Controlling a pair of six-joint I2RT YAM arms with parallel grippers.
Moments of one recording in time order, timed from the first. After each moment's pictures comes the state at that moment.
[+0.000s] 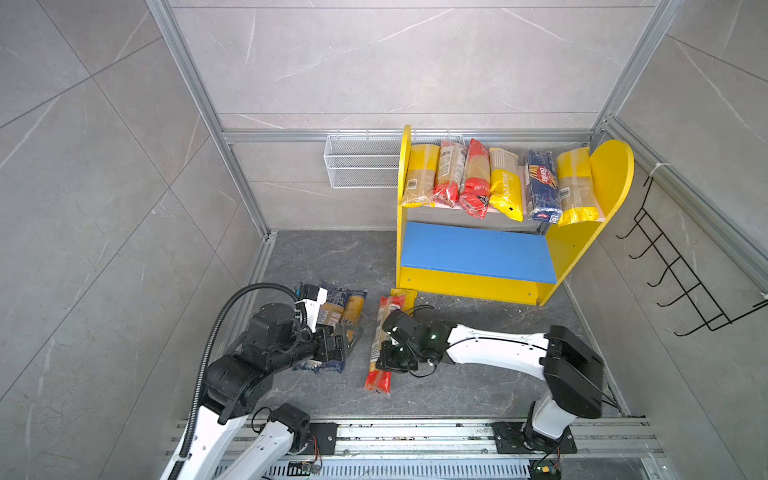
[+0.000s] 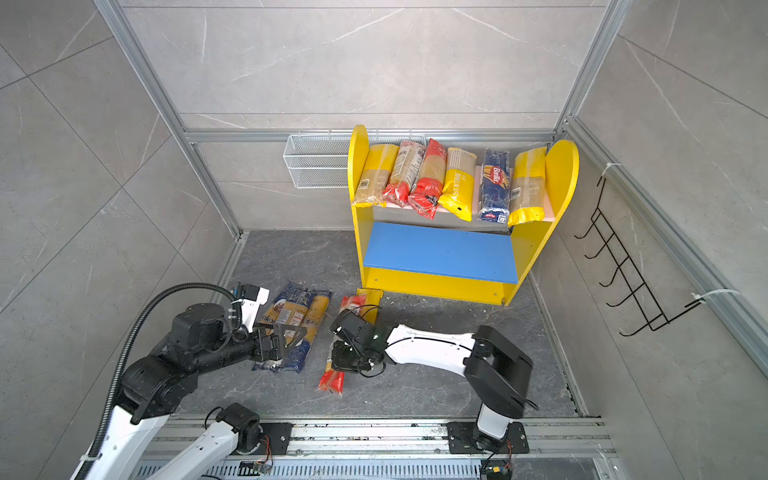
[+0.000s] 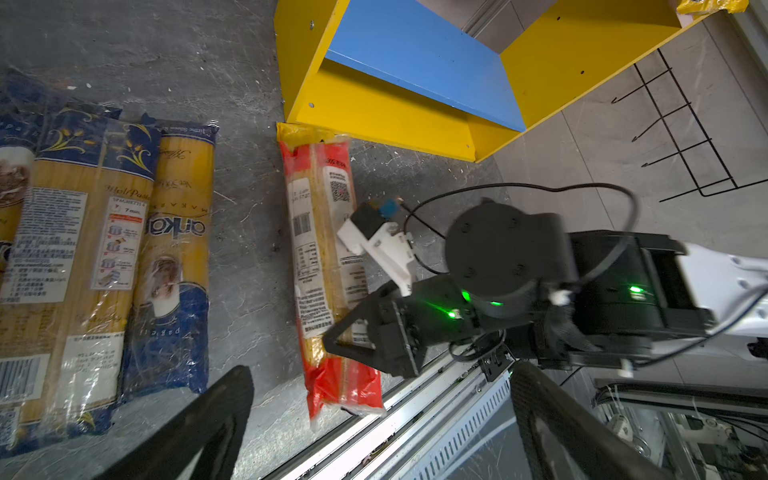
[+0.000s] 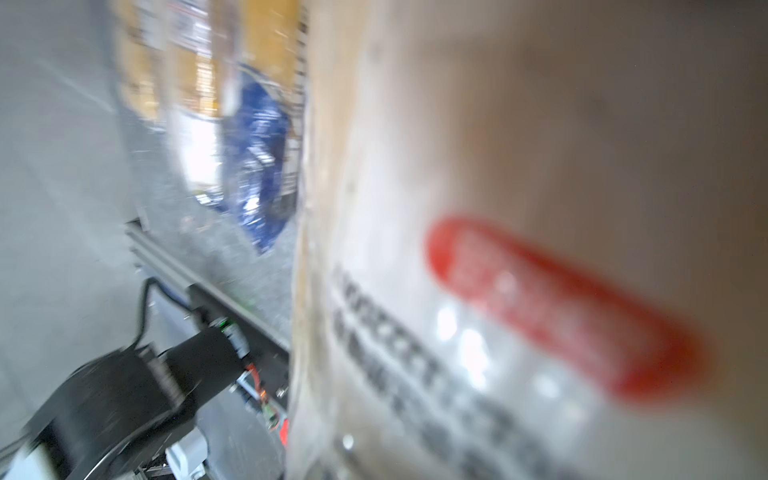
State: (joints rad) left arm -0.47 0.70 1.05 -0.96 0.36 -0.47; right arm 1.07 1.64 1.12 -0.42 -0.24 1.04
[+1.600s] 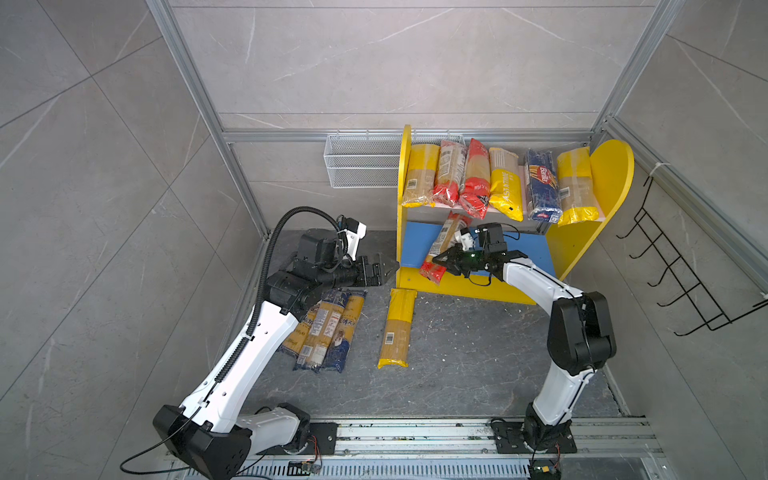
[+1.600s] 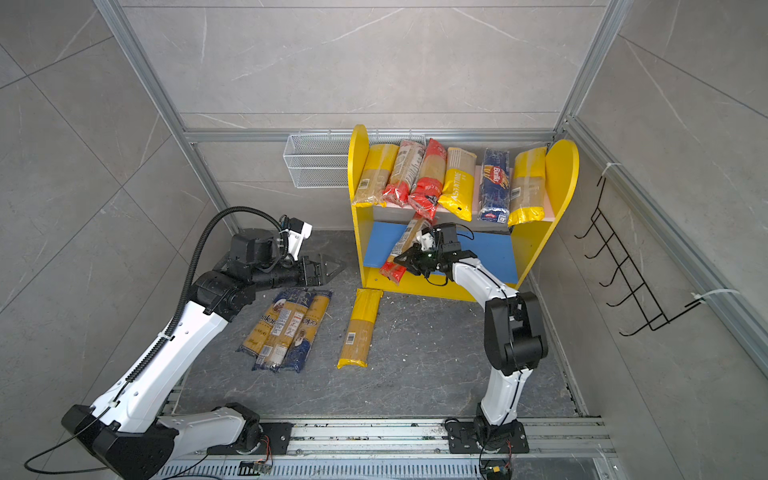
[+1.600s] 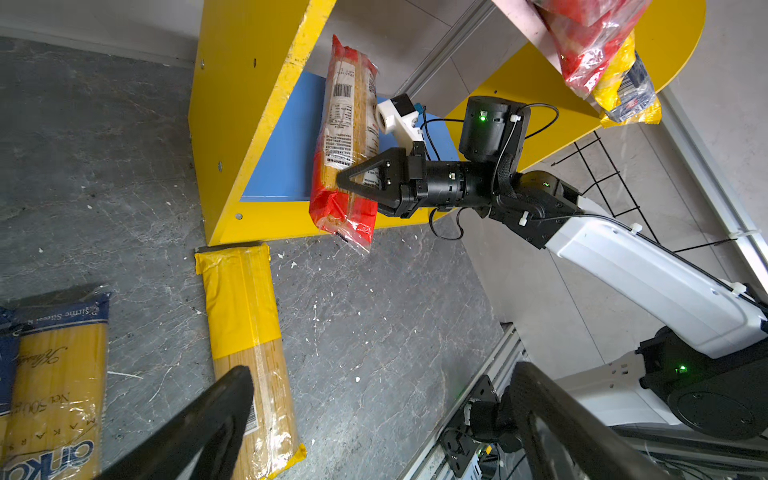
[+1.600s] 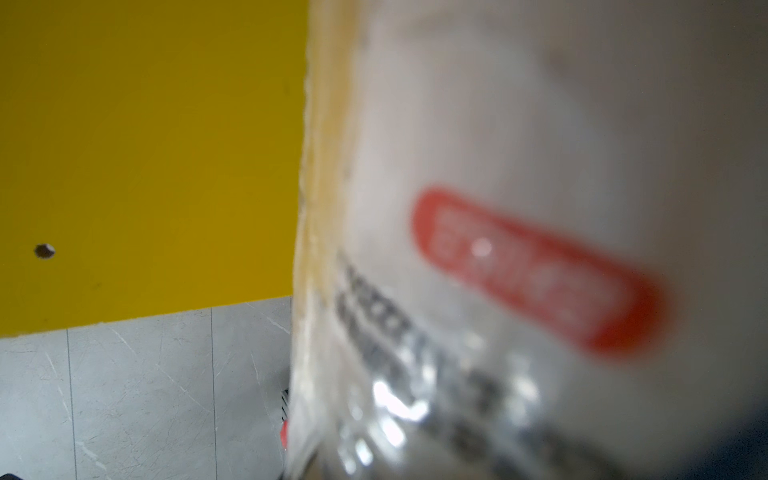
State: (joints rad) left arm -0.47 1.24 1.39 -0.66 0.46 -0.47; right arm 0.22 1.88 1.45 -0.28 -0.74 0.74
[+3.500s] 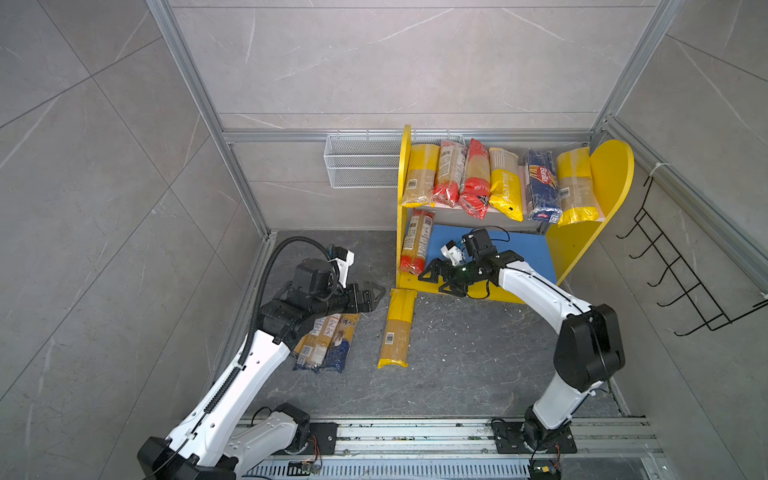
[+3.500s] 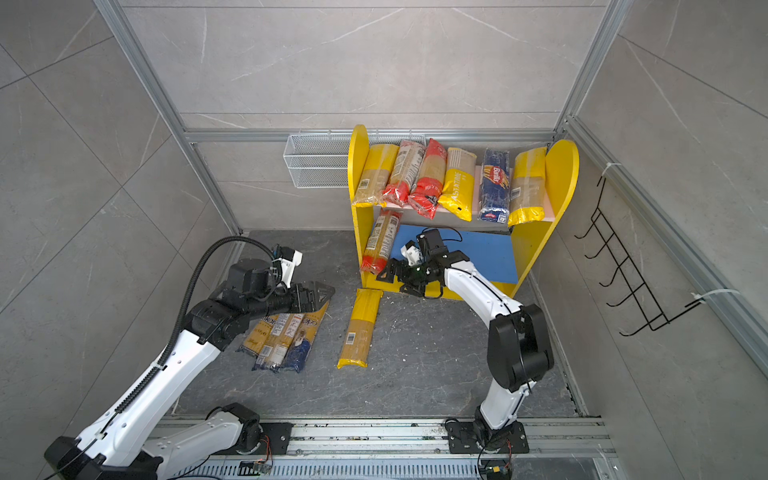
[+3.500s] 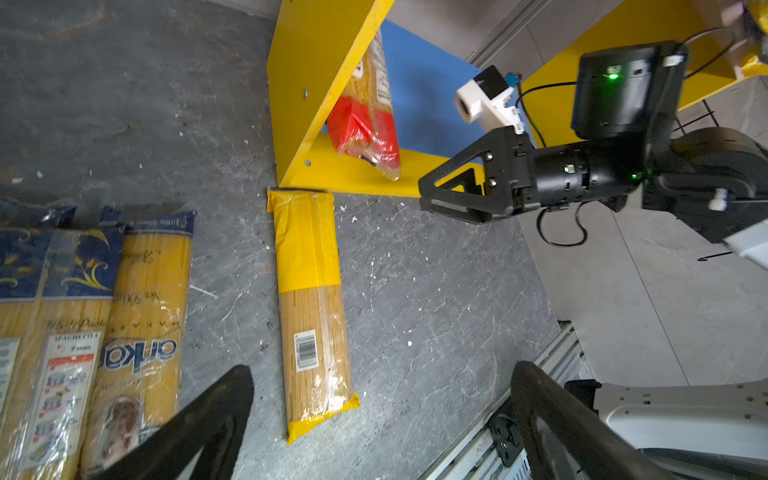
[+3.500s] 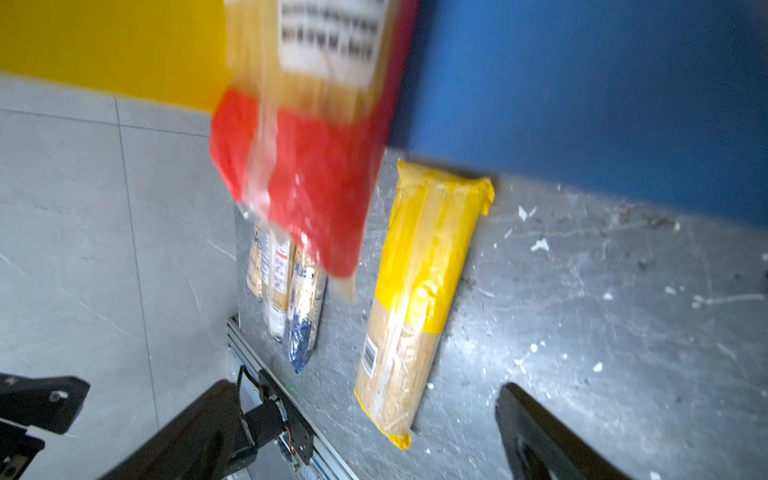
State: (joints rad) left arm -0.48 1.02 1.07 -0.66 0.33 -0.48; right arm 0.38 1.69 1.36 -0.64 -0.61 0.55
